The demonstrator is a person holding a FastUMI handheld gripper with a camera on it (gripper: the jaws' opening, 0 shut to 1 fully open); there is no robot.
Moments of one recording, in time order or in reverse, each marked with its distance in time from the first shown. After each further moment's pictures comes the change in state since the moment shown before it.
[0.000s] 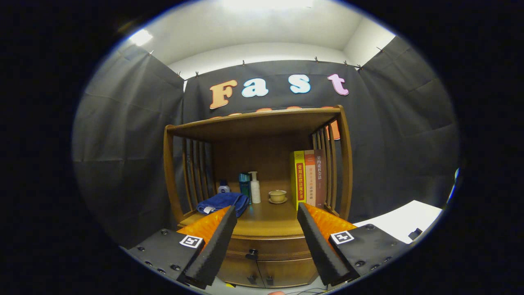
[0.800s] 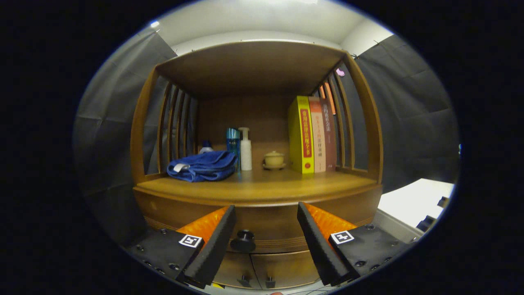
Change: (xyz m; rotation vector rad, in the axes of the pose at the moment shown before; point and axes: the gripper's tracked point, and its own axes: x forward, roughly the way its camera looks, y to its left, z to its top) arm 0.125 0.014 -0.231 -0.009 0.092 -0.086
